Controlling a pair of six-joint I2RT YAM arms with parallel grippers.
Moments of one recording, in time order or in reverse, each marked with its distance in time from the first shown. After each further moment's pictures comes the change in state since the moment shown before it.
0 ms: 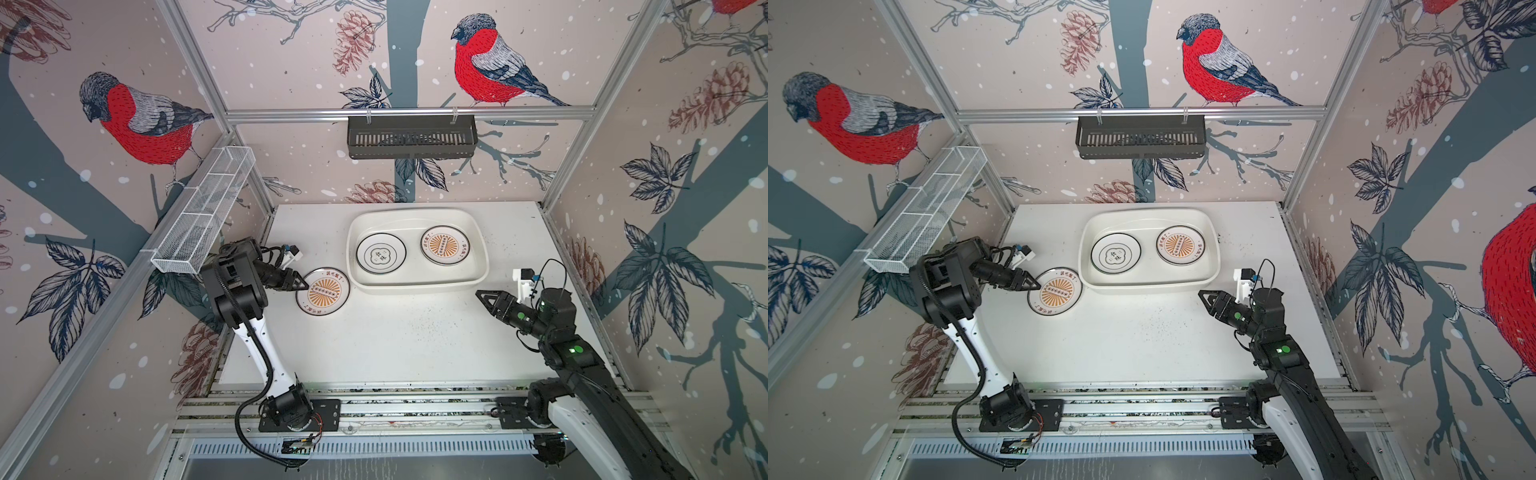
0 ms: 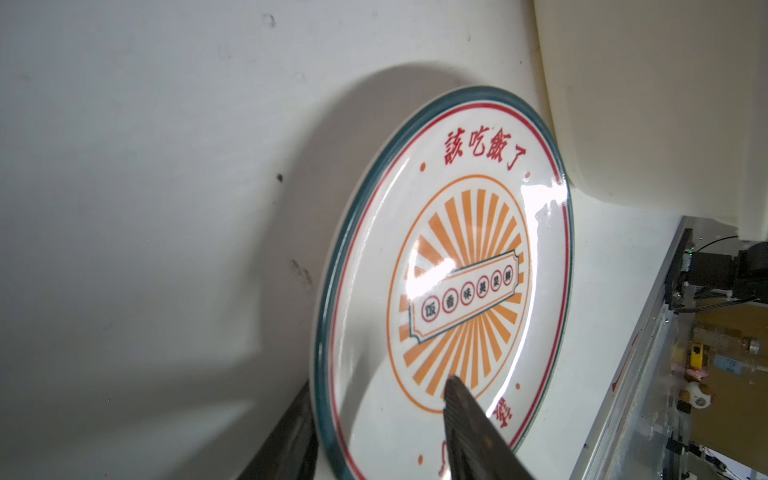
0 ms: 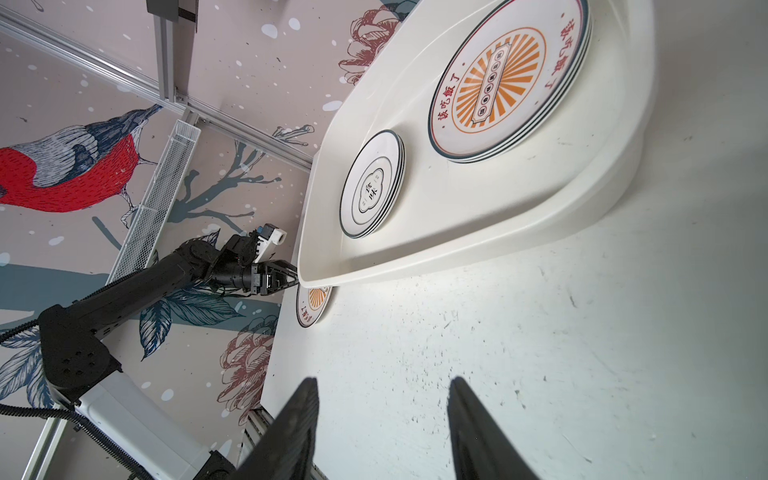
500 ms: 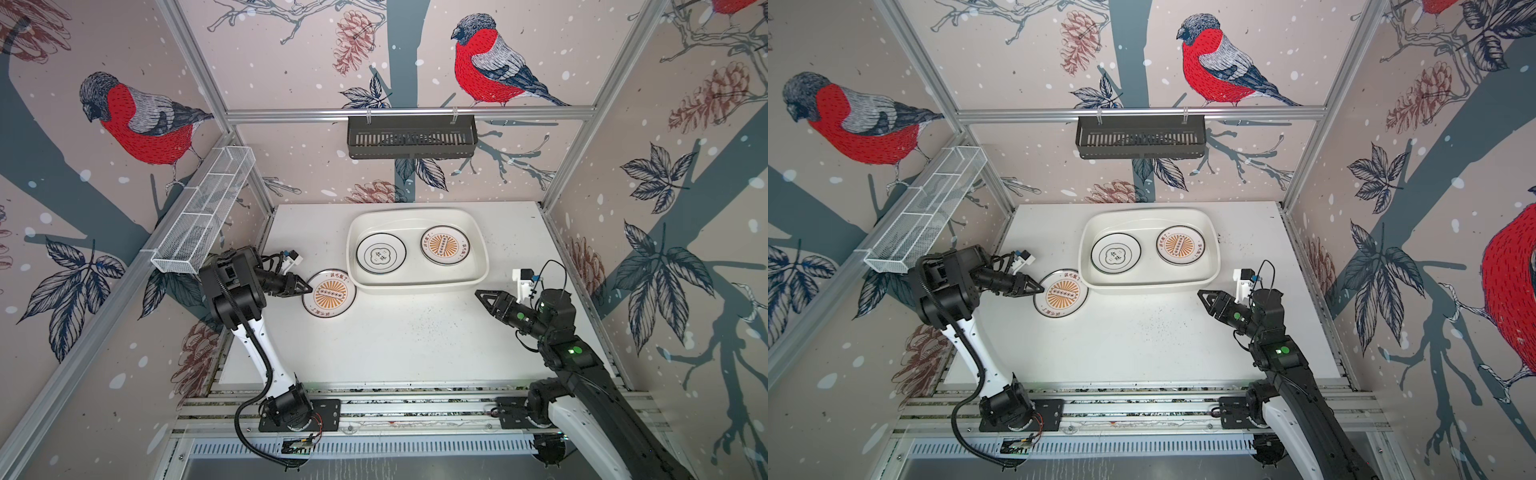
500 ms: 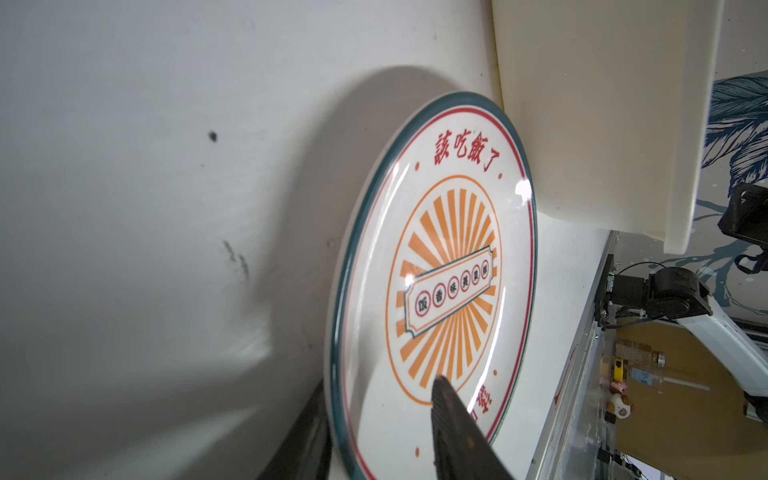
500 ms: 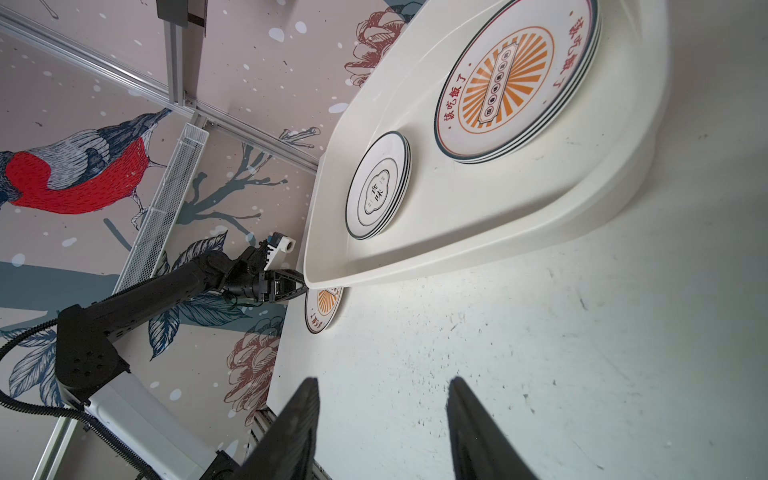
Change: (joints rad) left arm 0.011 -0.010 -0.102 0.035 0.100 -0.045; right arm 0.008 -0.003 -0.011 0.026 0.000 0.020
